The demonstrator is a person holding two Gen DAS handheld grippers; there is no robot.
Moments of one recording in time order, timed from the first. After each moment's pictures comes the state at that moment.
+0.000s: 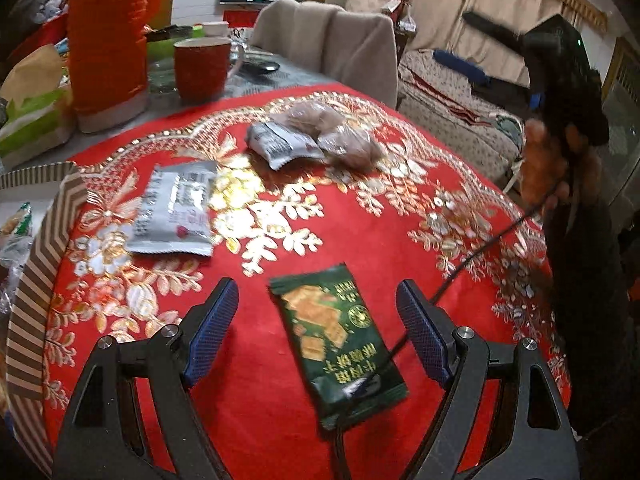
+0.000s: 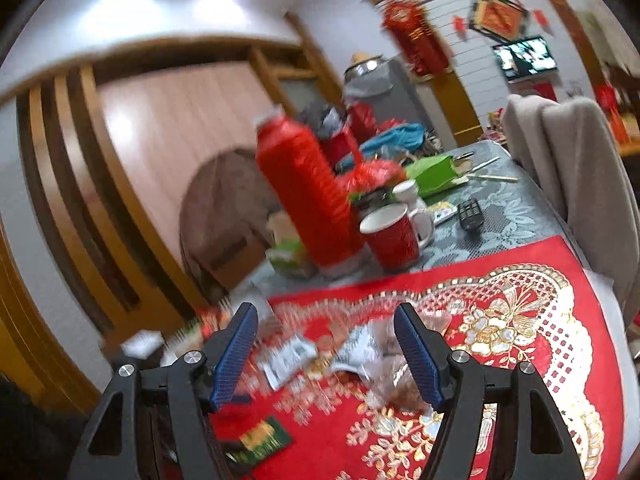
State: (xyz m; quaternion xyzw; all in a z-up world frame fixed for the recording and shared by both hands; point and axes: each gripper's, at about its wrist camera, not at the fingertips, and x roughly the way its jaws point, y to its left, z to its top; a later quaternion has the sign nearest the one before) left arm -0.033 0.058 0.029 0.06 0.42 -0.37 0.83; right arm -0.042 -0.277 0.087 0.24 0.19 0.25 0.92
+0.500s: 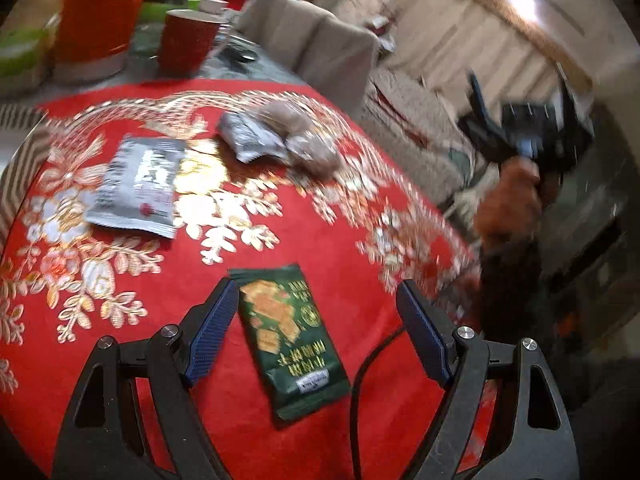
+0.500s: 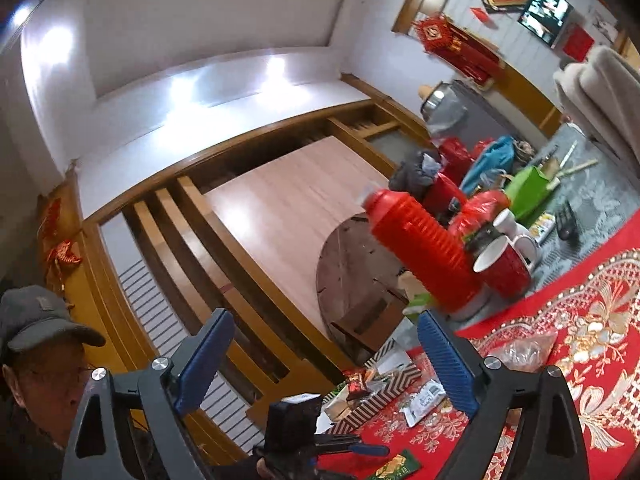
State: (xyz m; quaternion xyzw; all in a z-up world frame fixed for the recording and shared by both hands) left arm -0.011 0.085 0.028 -0.08 0.46 -0.44 0.77; right arm -0.068 -0.321 0.096 0.38 0.06 0.45 0.81
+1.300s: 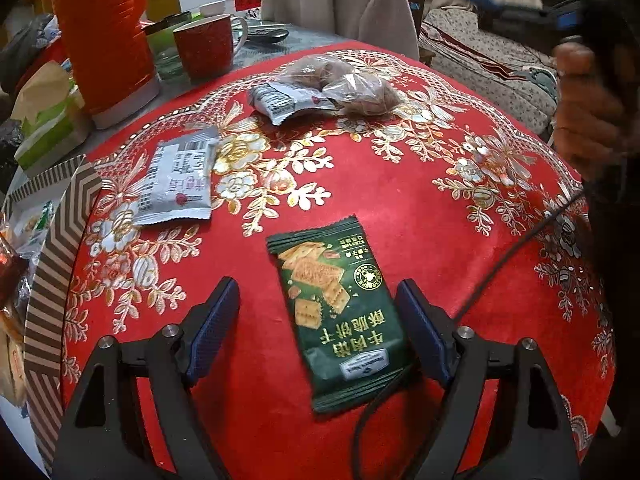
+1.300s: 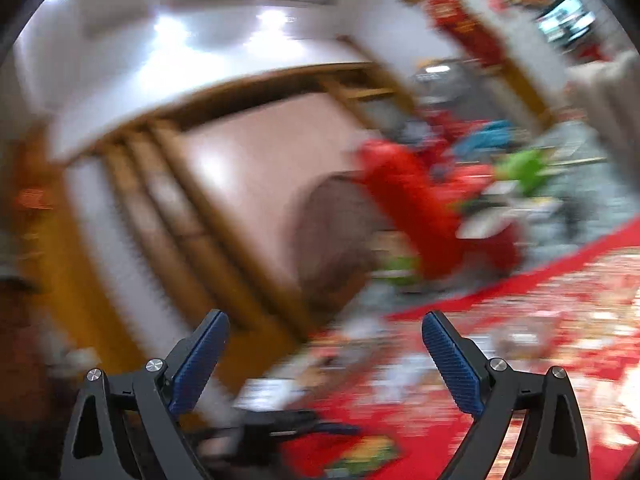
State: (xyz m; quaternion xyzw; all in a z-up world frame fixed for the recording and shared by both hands) left arm -0.047 0.039 0.010 0.15 0.44 -0.30 0.83; right arm -0.043 -0.255 0.083 0.28 0.17 0.30 0.90
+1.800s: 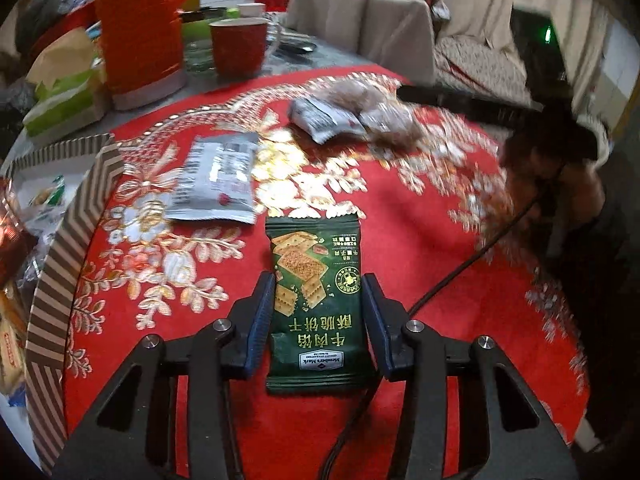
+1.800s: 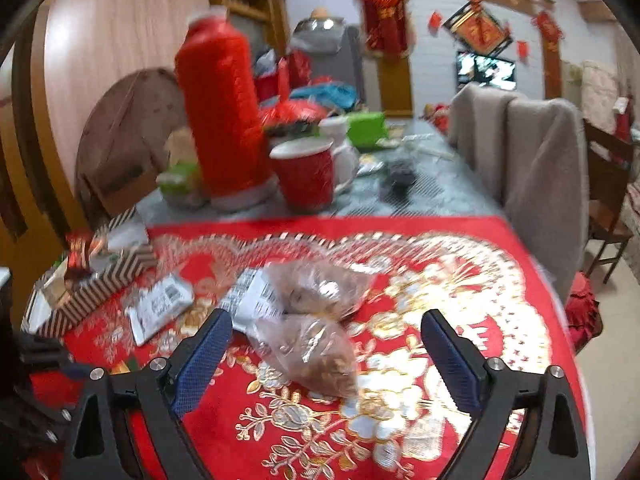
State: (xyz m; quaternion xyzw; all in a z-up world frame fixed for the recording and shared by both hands) left arm -0.030 0.072 0.026 0.07 0.44 -0.31 0.84; right arm 0.009 -0.206 0.031 0.05 0.32 0.09 0.94
